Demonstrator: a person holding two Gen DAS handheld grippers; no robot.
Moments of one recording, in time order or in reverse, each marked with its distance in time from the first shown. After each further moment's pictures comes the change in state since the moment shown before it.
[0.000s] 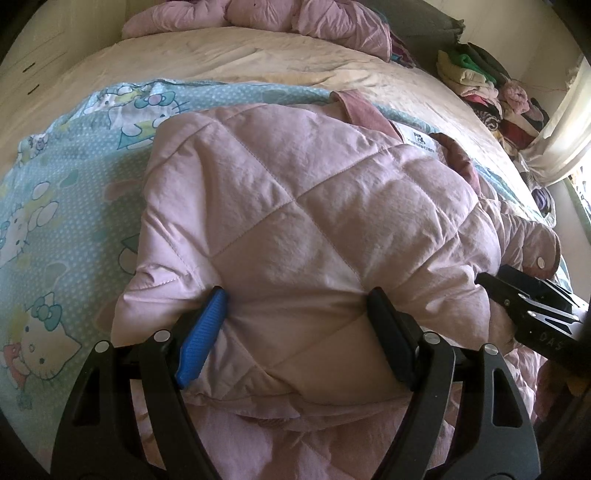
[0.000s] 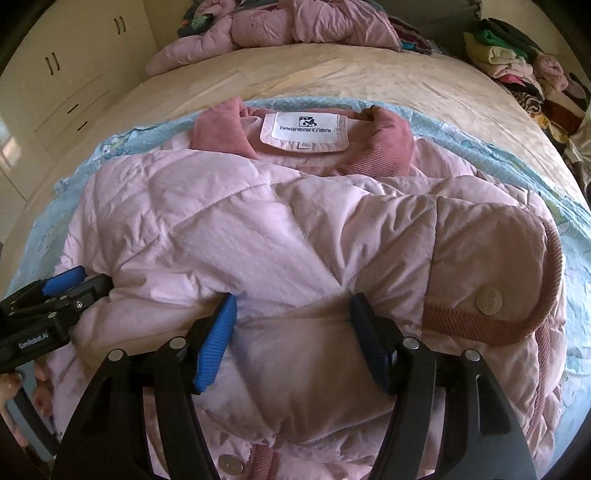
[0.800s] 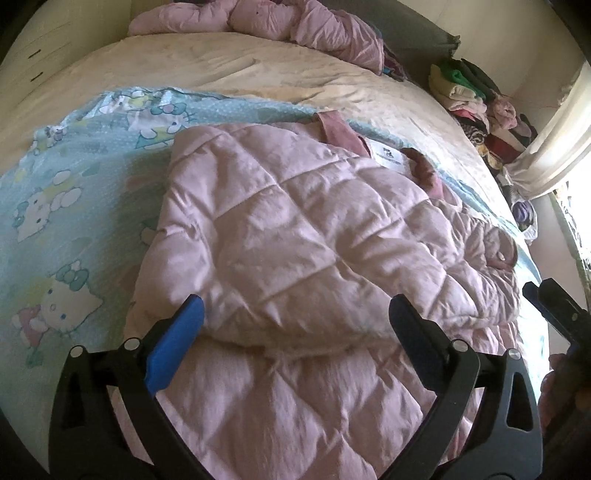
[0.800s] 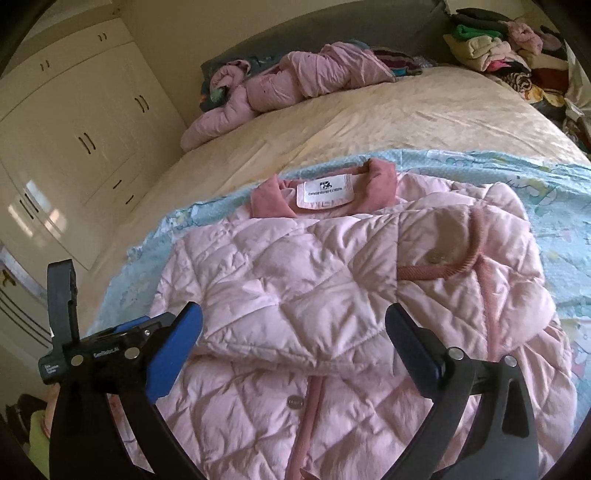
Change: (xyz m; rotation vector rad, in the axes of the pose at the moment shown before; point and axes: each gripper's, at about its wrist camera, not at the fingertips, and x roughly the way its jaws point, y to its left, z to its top) left arm -0.061 -0.010 -0.017 -0.050 -0.018 -0.059; right arm -0.119 -0.028 -0.029 0.166 -0.209 0.242
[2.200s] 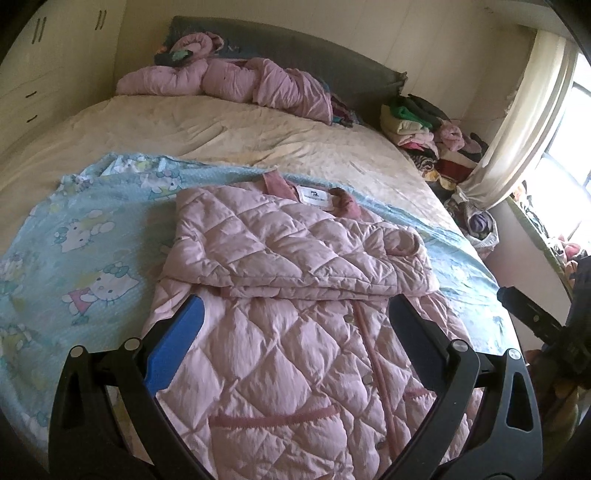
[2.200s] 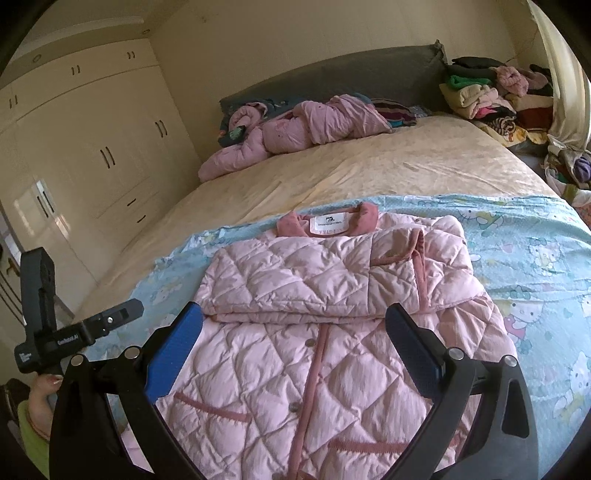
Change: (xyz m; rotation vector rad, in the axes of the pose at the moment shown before) left arm -0.154 -0.043 -0.067 0.097 -0.217 -0.094; right arm -0.151 0.037 -0.060 -0.063 -0.169 -0.010
